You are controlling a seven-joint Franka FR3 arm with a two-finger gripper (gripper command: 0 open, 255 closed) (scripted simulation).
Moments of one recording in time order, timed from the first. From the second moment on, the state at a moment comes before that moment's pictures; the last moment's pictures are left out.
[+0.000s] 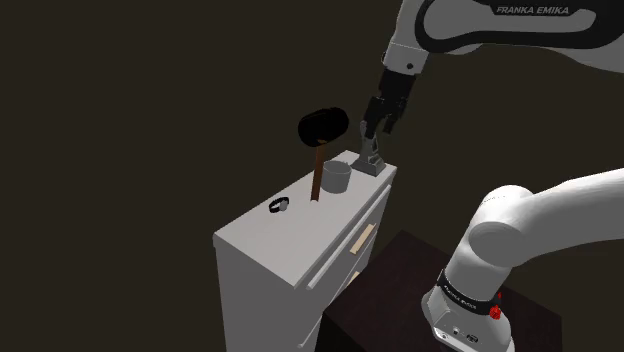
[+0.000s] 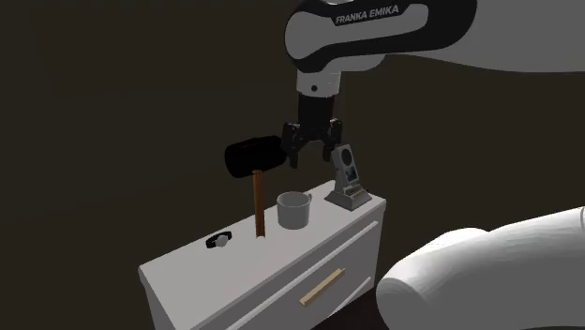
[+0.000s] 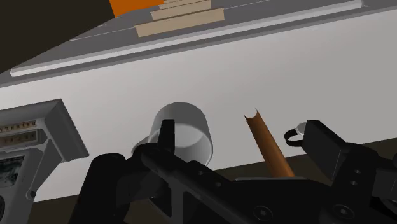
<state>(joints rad) -0.02 -0.81 0.03 -2.41 0.03 1.71 0.05</state>
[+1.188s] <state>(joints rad) -0.04 -0.23 0.07 -2.32 -0.03 2.09 0.08</state>
